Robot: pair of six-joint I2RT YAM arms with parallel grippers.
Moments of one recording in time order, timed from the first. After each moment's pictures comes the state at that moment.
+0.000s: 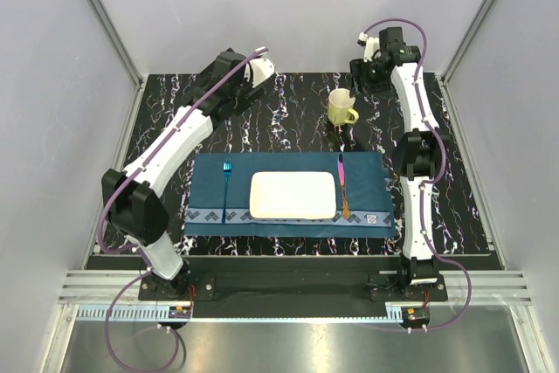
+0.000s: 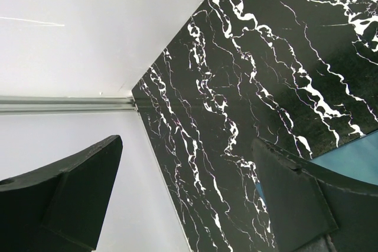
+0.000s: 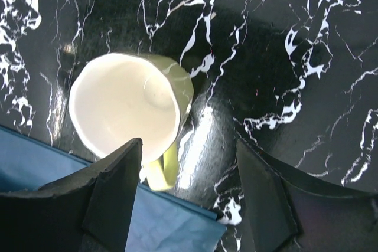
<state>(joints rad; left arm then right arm) -0.47 1.70 1.66 -0.50 -0.38 0.66 0.08 2.53 2.71 -1.14 -0.27 -0.14</state>
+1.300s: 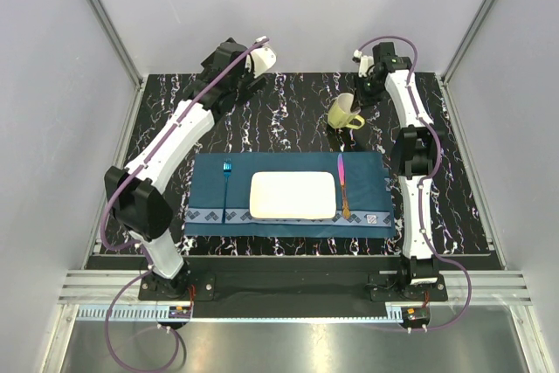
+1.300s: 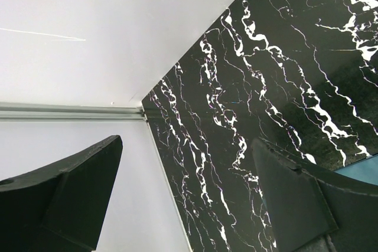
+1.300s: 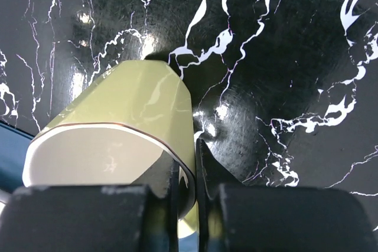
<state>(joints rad) -0.47 1.74 1.76 -0.51 -0.38 0.66 0.08 2.58 2.58 -1.10 -0.32 -0.12</state>
